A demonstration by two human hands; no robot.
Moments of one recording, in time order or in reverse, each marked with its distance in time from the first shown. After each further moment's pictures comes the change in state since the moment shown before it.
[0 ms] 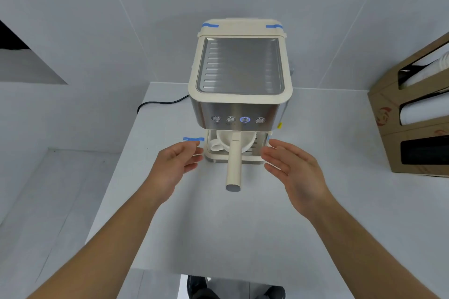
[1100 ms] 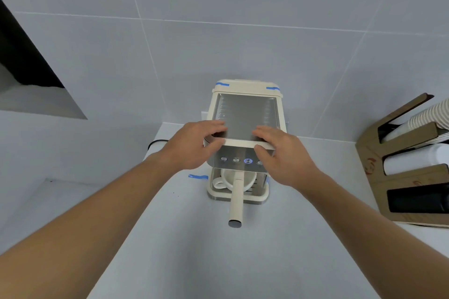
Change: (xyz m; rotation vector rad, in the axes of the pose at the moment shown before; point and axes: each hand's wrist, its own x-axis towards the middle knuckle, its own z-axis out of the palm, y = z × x) left_hand -0.002 0.133 0.013 0.862 -0.096 0.820; right_hand 0.009 -0.100 0.055 -1.287 -0.154 -0.872
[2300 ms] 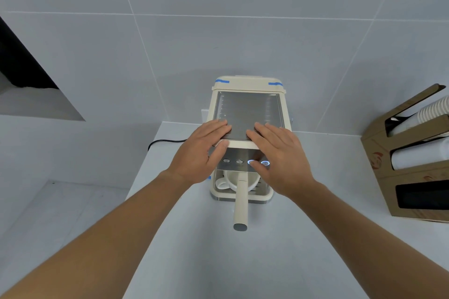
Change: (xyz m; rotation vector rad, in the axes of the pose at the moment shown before) left_hand -0.002 -0.031 0.035 0.060 0.070 0.069; right_hand 0.007 0.041 0.049 -0.356 0.176 -0.225
